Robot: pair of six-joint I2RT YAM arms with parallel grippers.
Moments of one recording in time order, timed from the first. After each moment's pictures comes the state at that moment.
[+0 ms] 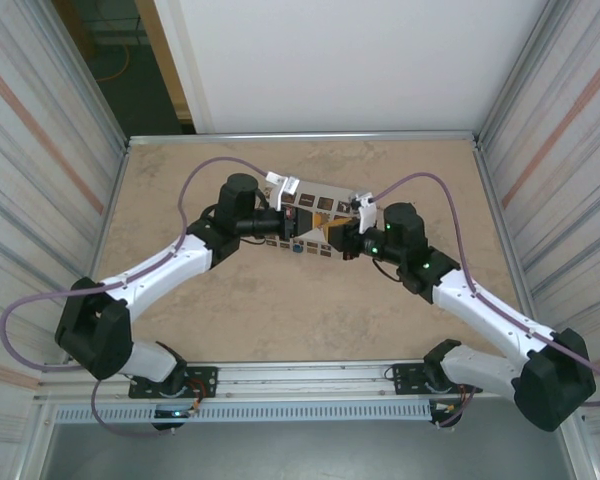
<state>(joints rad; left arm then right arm) -0.62 1.42 1.02 0.05 0.65 -0.55 0.56 1.07 0.72 0.06 -0.38 0.37</state>
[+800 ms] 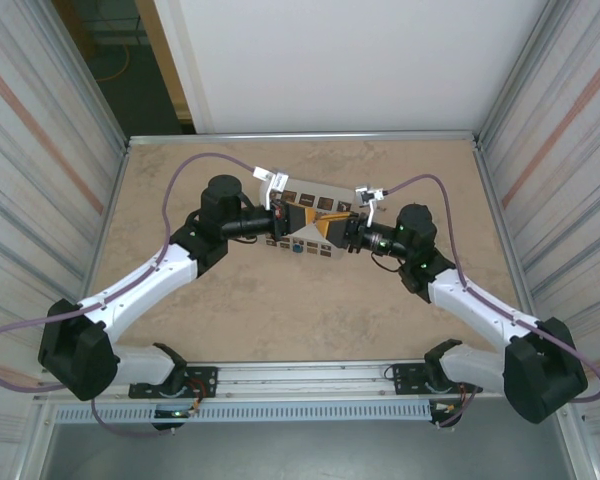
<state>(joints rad) -0.62 1.30 0.99 0.10 0.64 -0.52 0.51 1.14 0.63 0.50 -0.69 0.68</state>
